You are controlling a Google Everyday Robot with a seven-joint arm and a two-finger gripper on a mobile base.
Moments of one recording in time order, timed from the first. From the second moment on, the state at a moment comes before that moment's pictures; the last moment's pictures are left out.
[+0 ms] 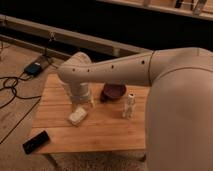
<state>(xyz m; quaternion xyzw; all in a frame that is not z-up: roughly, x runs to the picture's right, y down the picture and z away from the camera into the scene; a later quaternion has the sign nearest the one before) -0.107 0.104 0.703 -0.26 0.23 0.64 0.68</state>
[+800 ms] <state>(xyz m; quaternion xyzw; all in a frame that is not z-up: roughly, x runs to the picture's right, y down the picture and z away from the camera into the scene) -0.020 0.114 0.719 -0.30 0.26 0.71 0.58</state>
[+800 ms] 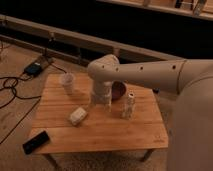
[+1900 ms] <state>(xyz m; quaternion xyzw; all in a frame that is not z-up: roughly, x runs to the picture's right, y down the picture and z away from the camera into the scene) 0.070 0.096 0.743 -0.29 0.30 0.73 0.54</state>
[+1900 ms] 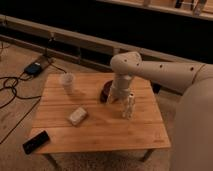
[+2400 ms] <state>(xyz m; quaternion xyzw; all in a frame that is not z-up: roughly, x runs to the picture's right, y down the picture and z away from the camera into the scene) 0.111 0.088 0.753 -0.26 0.31 0.73 0.55</state>
